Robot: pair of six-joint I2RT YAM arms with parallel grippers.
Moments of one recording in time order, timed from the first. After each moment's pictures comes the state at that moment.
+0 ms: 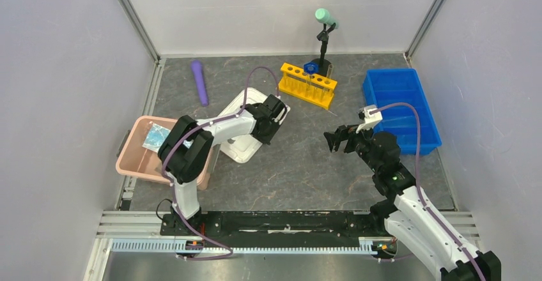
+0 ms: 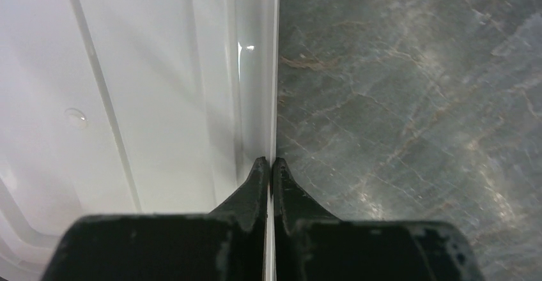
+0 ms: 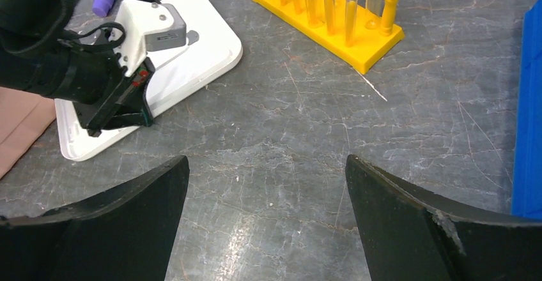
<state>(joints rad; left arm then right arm) -0.71 1.90 1.26 -0.55 -0.14 -0.05 0.40 0.65 0.39 0.05 -0.05 0.22</state>
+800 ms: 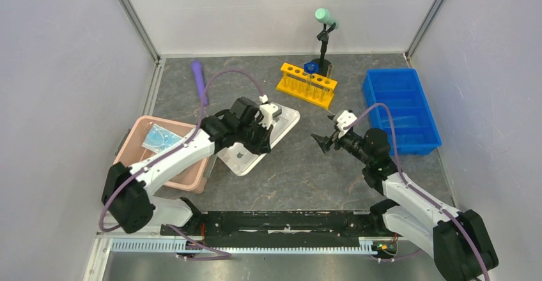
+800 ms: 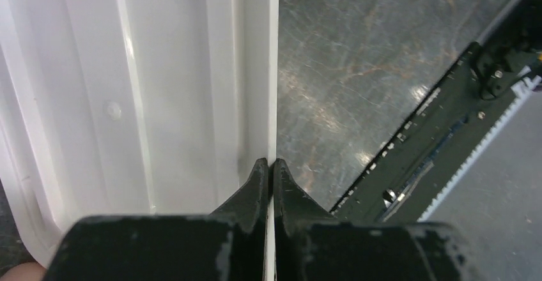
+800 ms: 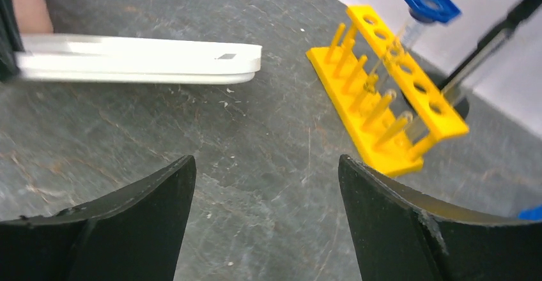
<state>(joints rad) -0.73 1.36 1.06 -0.59 0.25 -0.12 0.40 0.91 0.30 0.56 -0.35 -0.16</state>
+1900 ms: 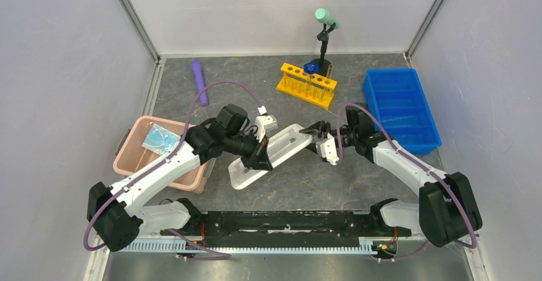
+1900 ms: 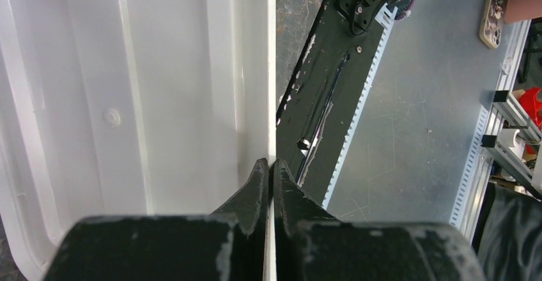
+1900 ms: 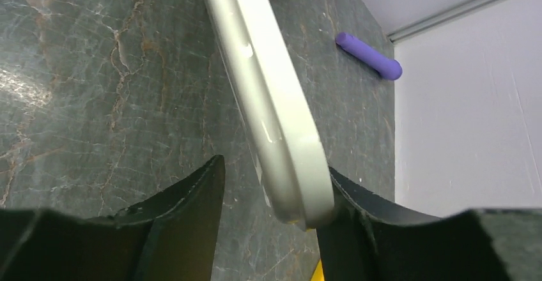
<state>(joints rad) -0.73 1.16 0.96 -0.63 0.64 -0.08 0.36 1.23 0.66 -0.07 -1.09 -1.45</state>
